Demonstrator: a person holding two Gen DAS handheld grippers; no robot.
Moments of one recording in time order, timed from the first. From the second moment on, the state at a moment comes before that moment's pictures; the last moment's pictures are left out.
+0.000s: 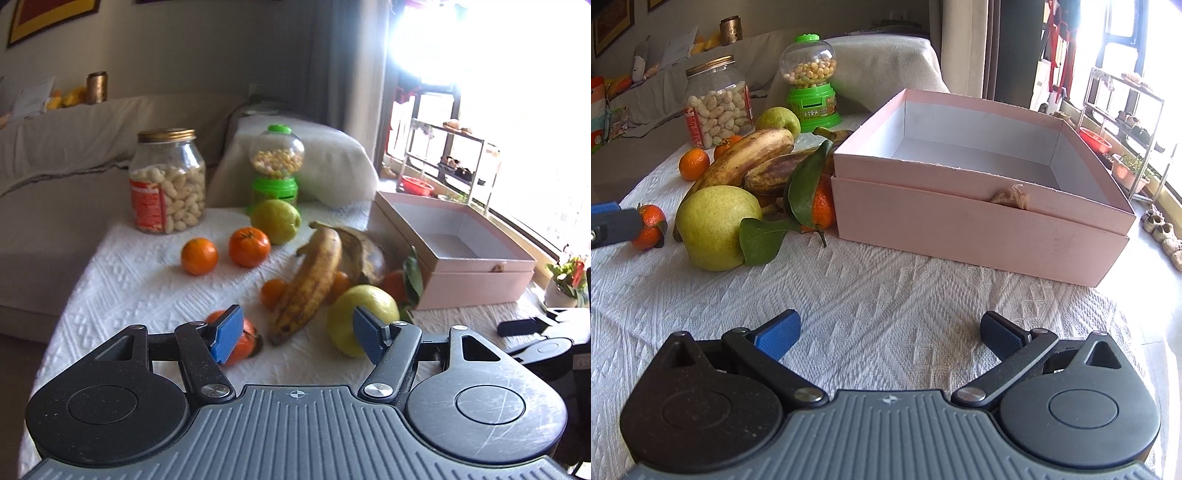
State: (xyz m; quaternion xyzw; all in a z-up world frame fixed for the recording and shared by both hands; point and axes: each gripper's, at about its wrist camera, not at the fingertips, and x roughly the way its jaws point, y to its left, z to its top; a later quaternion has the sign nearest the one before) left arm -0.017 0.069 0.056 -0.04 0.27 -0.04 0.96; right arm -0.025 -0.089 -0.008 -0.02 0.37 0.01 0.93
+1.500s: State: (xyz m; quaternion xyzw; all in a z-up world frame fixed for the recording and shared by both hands) left arm -0.020 0.099 0.058 -0.09 0.28 -0.08 0.95; right arm -0.065 0.016 0.035 -0.05 0.26 0.27 0.92
